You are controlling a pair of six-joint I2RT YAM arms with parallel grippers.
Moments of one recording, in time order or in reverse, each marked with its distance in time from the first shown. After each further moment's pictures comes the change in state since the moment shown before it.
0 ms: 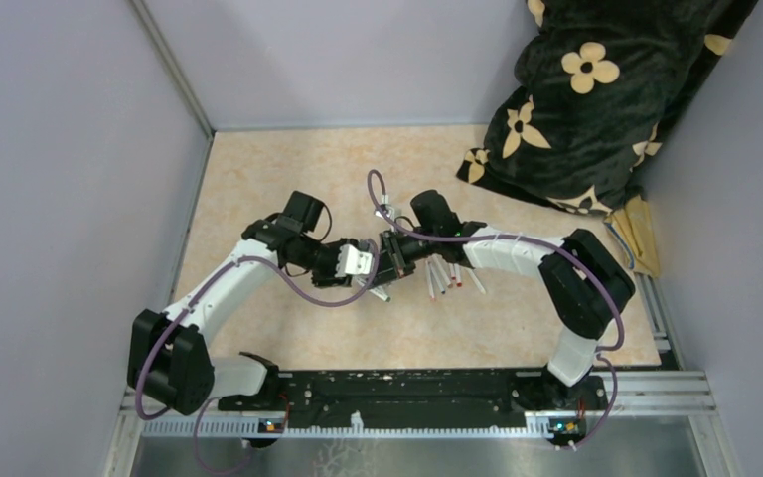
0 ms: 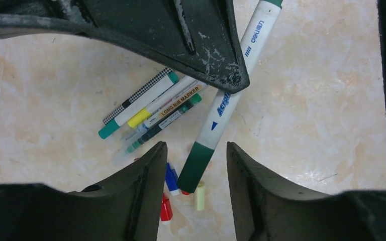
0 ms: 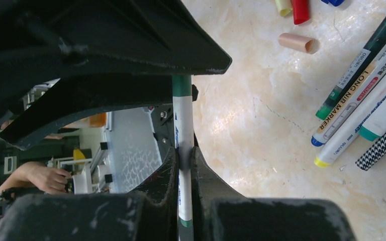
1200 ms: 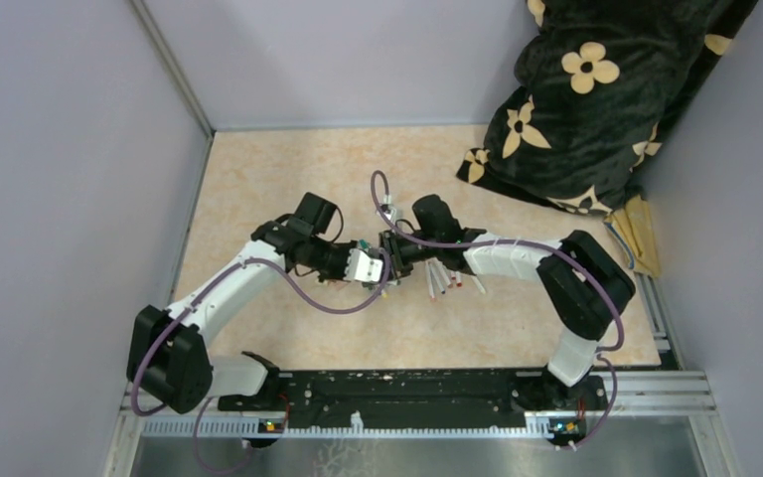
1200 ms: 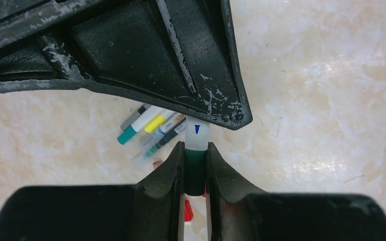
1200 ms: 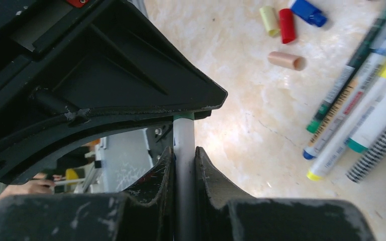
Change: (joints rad) left arm -0.074 0.007 0.009 0.027 -0.123 0.012; right arm 0.013 0.014 -0.055 0.168 0.040 0.085
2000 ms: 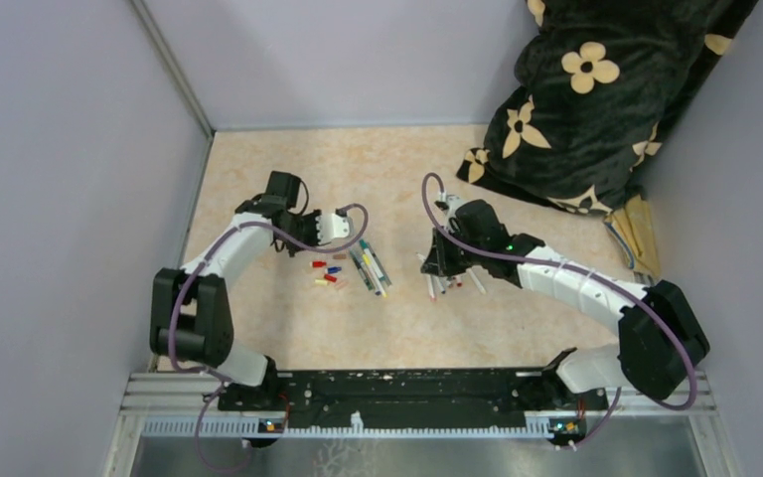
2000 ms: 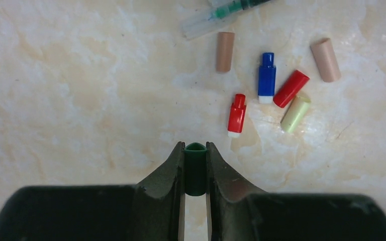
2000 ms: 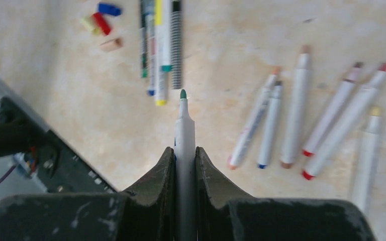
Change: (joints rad) left arm 0.266 0.170 0.051 0.112 -0.241 -0.011; right arm -0.085 -0.404 -0.141 -0.466 0.534 -0.185
